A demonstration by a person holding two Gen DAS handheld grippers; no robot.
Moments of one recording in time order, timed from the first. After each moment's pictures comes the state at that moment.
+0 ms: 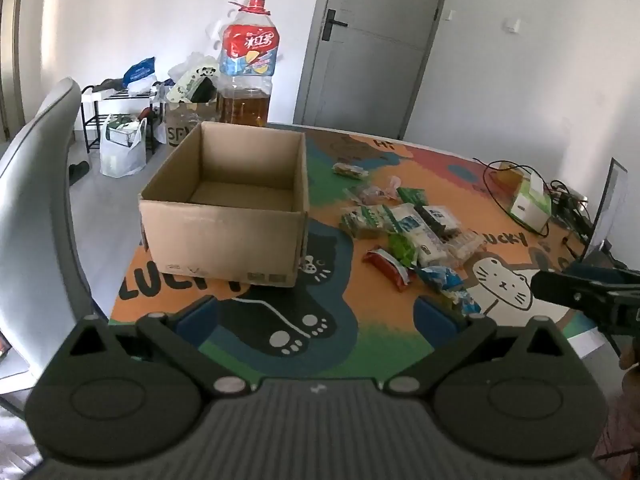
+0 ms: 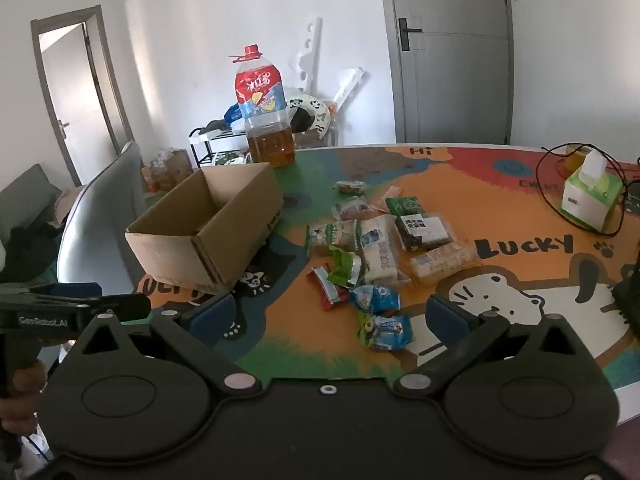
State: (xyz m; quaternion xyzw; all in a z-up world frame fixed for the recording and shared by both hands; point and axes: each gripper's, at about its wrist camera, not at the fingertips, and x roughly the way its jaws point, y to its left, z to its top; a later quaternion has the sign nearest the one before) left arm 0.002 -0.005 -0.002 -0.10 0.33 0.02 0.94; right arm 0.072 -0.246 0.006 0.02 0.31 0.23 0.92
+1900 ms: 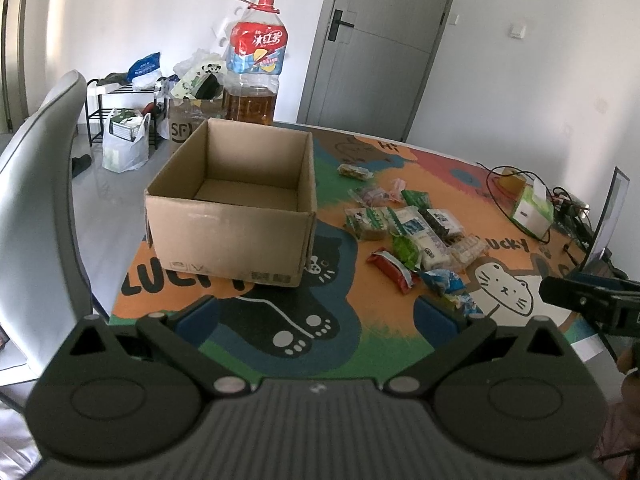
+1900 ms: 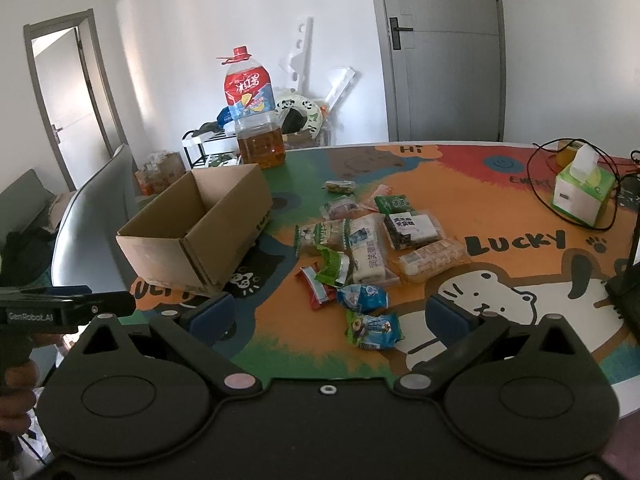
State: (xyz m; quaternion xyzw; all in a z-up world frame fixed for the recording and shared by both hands) left arm 0.002 0.001 -0.004 -0.11 0.33 0.03 0.94; right arm 0.074 -0.250 0.003 0.02 0.32 0.22 0.92
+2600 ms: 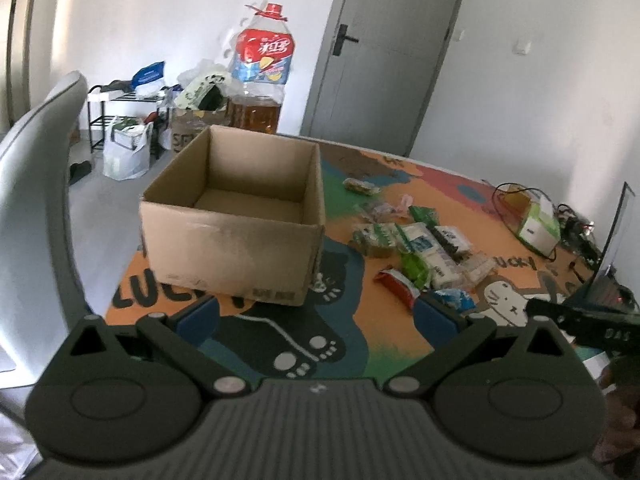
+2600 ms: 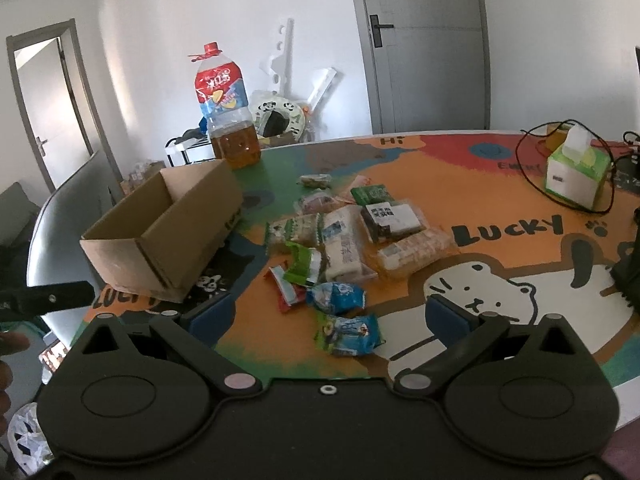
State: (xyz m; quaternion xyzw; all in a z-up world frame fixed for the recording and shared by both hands) left arm 0.017 0.009 -0.021 -0.13 0.30 0.03 0.94; right arm 0.101 -0.261 -0.036 0.04 0.31 0.20 0.93
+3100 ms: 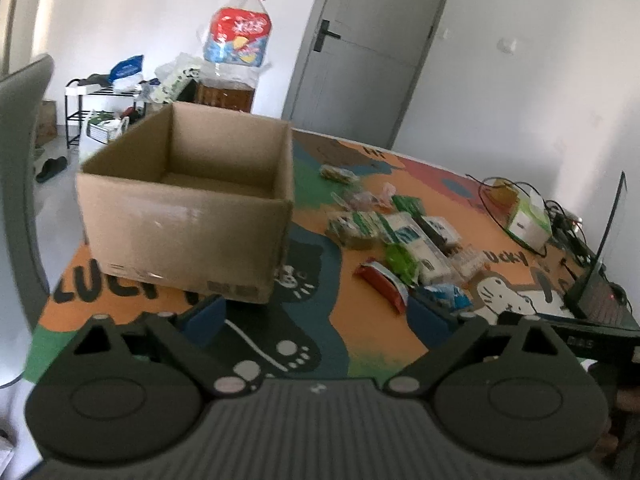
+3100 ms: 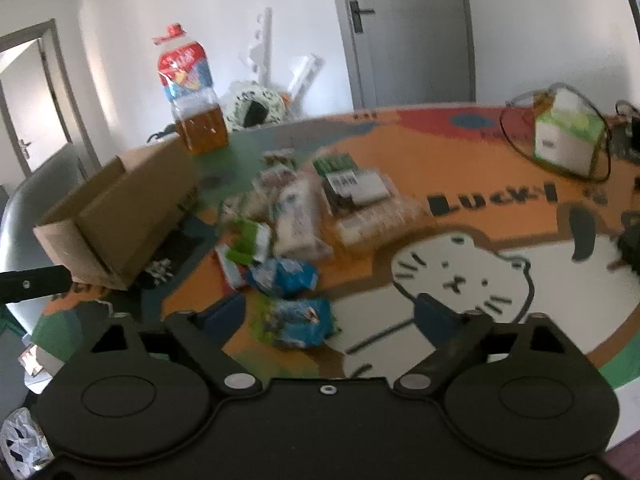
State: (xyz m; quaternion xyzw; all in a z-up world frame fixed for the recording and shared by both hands) left arm 0.048 -0.007 -0.061 -0.14 0.30 -0.01 0.94; right arm 0.132 -0.278 -0.088 0.05 0.33 0.18 0.92
